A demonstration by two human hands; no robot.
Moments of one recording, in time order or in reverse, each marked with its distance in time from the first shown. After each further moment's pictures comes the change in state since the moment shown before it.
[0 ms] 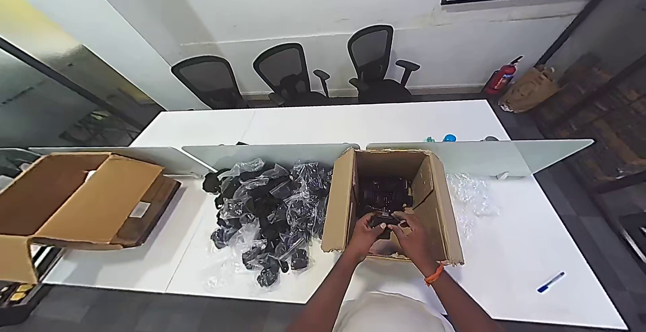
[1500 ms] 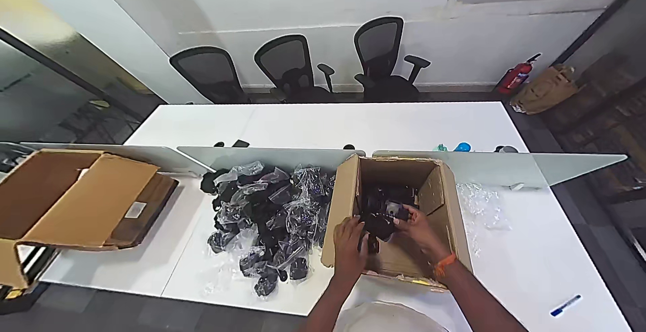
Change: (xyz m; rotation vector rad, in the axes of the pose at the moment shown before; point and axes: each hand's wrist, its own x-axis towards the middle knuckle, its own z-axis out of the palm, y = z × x) left_hand -0.011 0.002 -0.042 1.129 0.472 0.607; right_hand 0.087 0.009 0.003 0.491 -0.281 0.493
